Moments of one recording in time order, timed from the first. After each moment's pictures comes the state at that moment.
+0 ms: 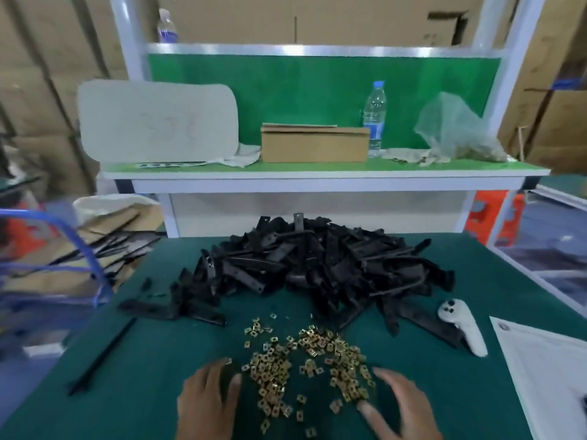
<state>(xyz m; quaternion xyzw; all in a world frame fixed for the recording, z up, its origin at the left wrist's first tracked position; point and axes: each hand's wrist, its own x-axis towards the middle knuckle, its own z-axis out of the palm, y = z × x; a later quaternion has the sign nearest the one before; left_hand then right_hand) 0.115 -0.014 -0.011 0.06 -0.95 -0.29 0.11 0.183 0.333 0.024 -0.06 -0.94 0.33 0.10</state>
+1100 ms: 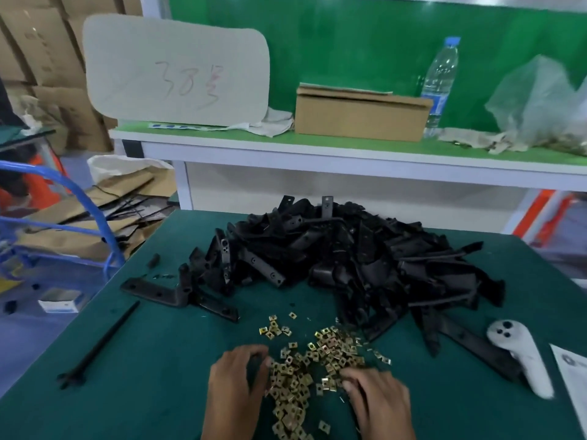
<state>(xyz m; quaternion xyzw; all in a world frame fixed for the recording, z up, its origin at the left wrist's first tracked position) 0.078 0.001 -0.016 -0.01 -0.90 -0.41 0.17 0.102 0.240 -0.012 0.09 -0.92 0.22 0.31</state>
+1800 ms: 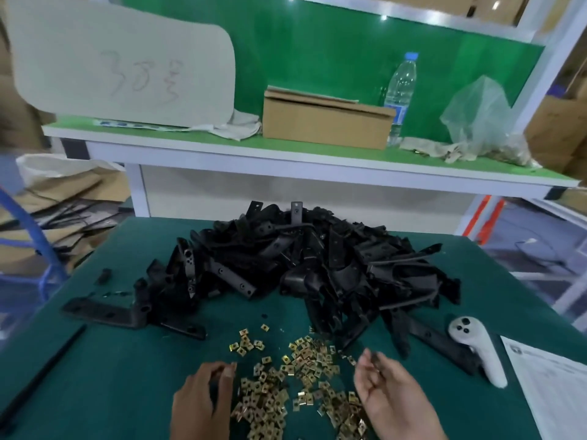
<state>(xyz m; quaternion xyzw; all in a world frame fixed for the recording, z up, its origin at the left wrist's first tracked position) 0.055 0.002 -0.022 0.09 -0.87 -0.47 0.11 0.069 0.271 0.041 -0.34 -0.29 0.90 0.03</state>
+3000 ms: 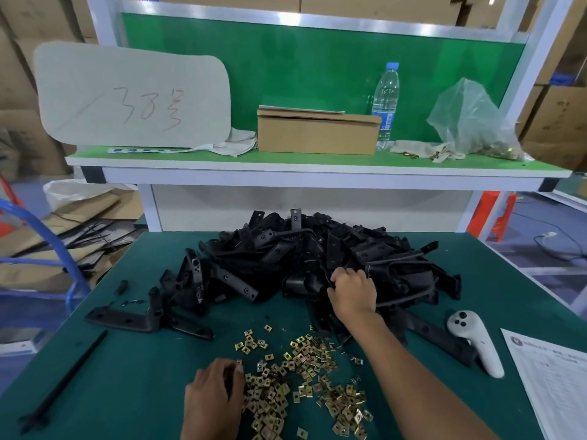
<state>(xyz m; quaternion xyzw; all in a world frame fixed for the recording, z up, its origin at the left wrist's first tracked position) 0.059 0.009 -0.008 0.05 -0.92 -0.38 0.12 -0.067 0.269 0.067 -0.07 -0.99 0.05 0.14</state>
